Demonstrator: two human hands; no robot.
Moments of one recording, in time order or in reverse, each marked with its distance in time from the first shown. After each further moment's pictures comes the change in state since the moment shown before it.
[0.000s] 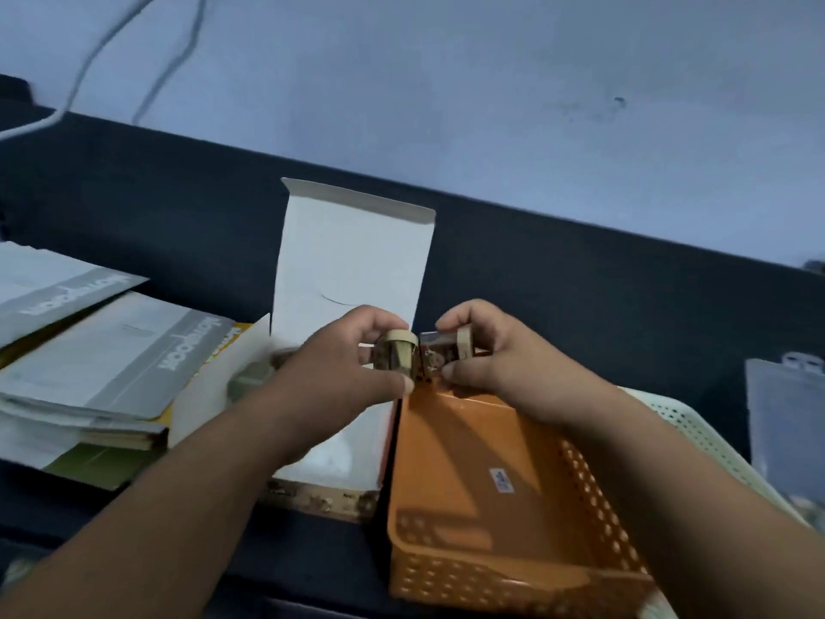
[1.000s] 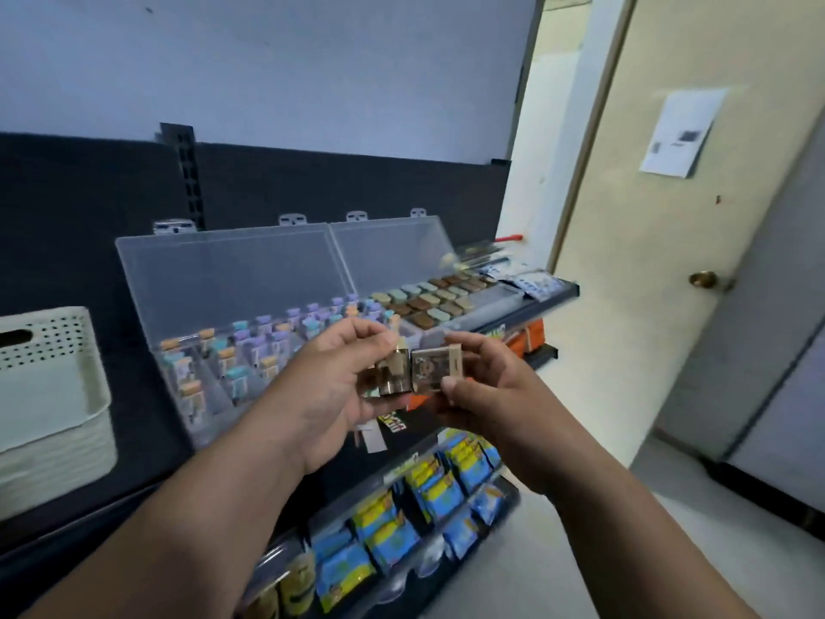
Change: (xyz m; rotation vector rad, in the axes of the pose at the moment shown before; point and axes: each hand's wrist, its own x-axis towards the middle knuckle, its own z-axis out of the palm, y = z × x) left_hand -0.152 0.152 0.557 -0.685 -0.779 -0.244; right_hand -0.545 0.174 -0.223 0.495 0.930 0.316
